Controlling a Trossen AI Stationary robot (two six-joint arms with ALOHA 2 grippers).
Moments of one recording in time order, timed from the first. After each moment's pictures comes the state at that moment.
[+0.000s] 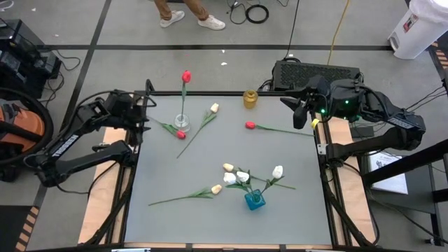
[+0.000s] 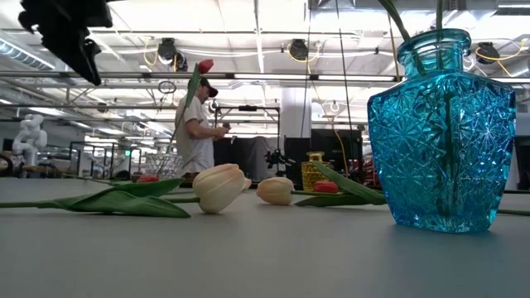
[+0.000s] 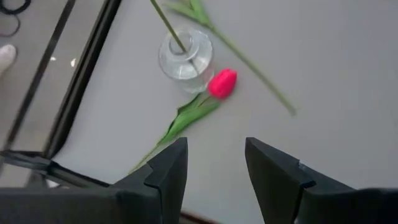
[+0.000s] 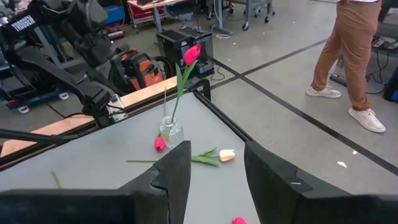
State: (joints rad) left arm 0.76 0.67 0.93 -1.25 0.15 0.49; right arm -0.10 1.00 1.45 -0.80 0.37 0.29
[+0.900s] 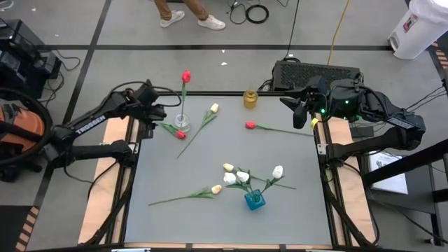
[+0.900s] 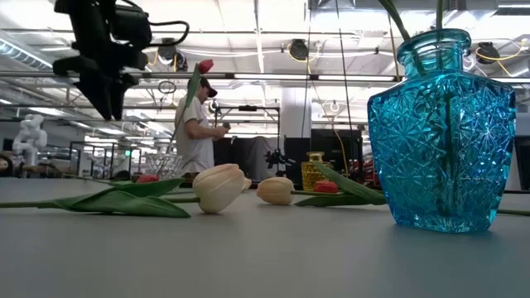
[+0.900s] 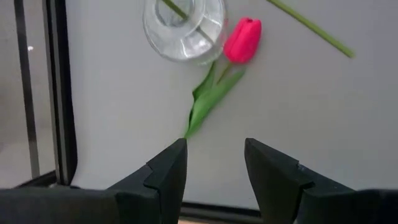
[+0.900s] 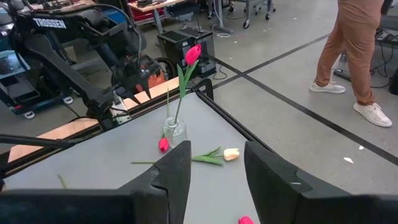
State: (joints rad) left arm 0.76 1.01 0.91 -1.14 0.04 0.78; right arm -0.10 1.00 1.45 -0.80 0.36 0.33
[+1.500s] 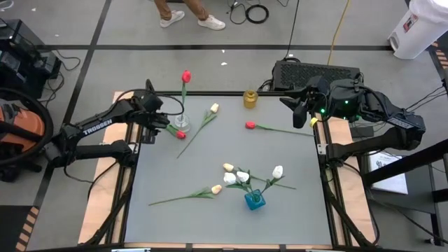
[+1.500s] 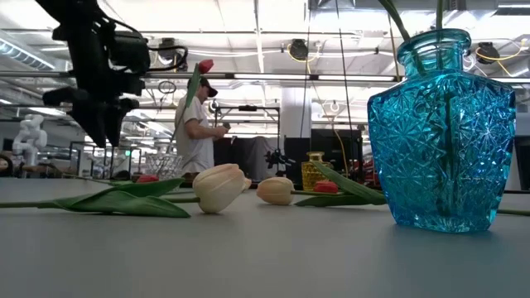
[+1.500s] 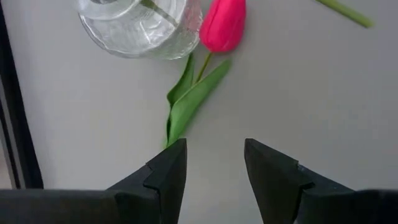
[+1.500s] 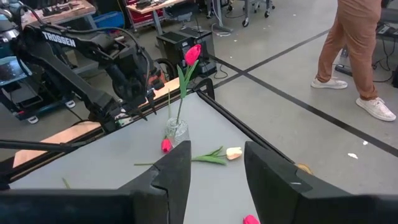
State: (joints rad) left arm 0.76 1.02 0.71 -0.96 0.05 0.88; right arm -0.10 1.00 1.45 -0.80 0.36 0.37
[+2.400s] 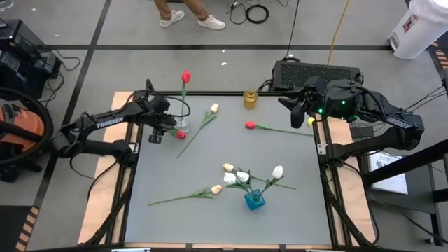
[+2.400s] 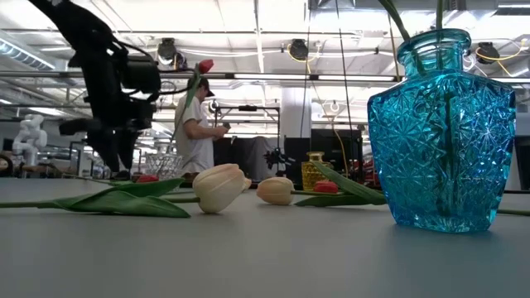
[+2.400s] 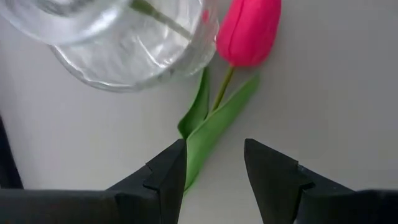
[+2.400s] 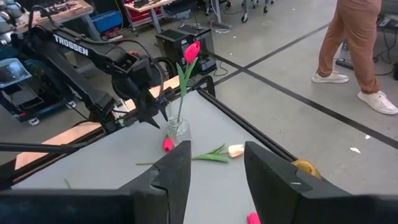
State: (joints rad) left arm 0.77 1.18 0.62 -0.71 0.04 0.95; right arm -0.10 1.02 1.45 -0.80 0.36 0.40
